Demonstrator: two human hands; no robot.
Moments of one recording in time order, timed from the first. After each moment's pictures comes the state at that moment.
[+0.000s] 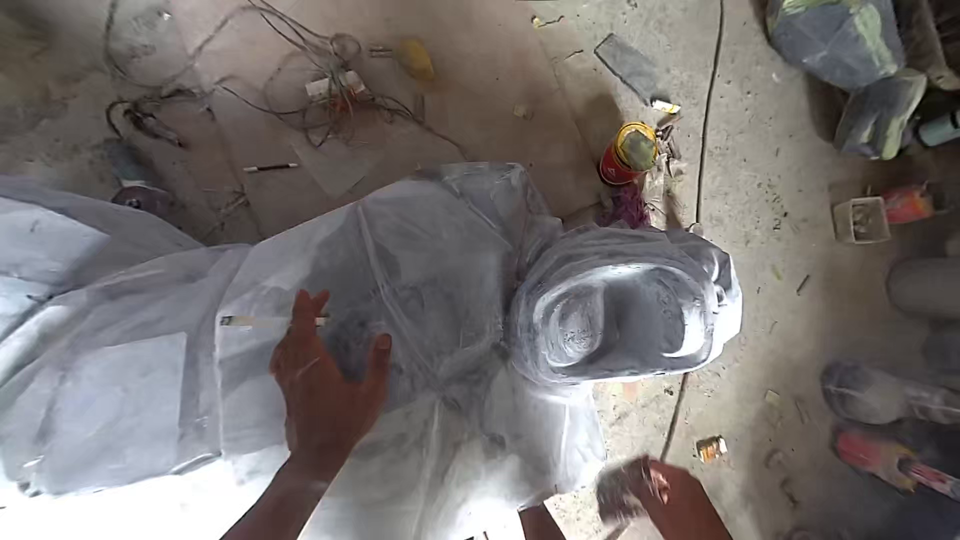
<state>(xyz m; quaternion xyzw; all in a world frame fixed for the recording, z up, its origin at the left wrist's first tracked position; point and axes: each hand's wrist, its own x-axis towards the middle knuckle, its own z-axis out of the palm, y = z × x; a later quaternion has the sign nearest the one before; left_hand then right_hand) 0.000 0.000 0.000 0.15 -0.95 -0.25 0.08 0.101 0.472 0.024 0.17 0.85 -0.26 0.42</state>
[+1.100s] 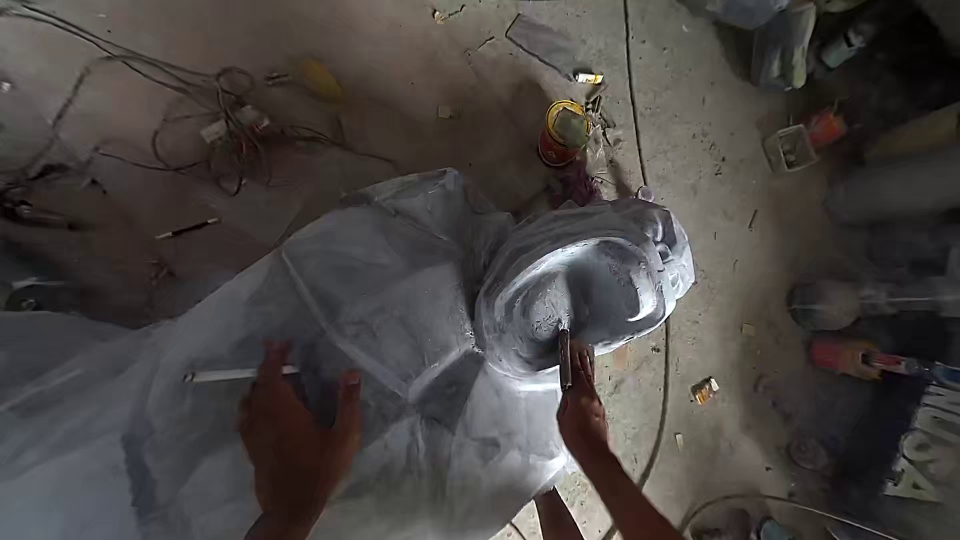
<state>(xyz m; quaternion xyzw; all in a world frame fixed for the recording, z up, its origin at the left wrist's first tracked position) -0.007 -0.003 0.005 0.11 -0.96 -0.24 0.02 0.072 0.355 -0.079 0.12 0.97 -0.16 0.16</state>
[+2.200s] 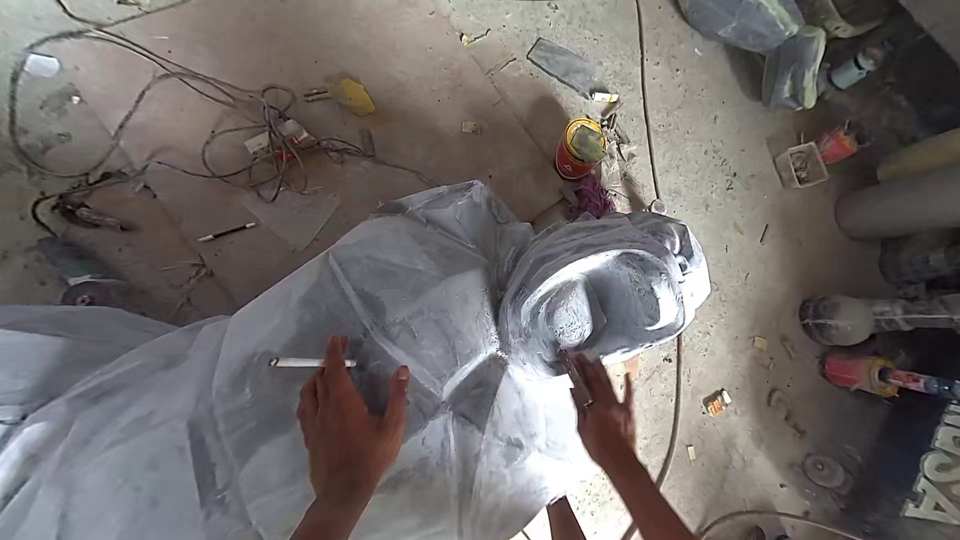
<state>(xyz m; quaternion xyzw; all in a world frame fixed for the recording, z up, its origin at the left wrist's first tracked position) -0.009 -0.002 0.000 0.11 -0.97 -0.21 0.02 0.076 0.346 -0.063 0.08 0.99 -0.07 0.11</state>
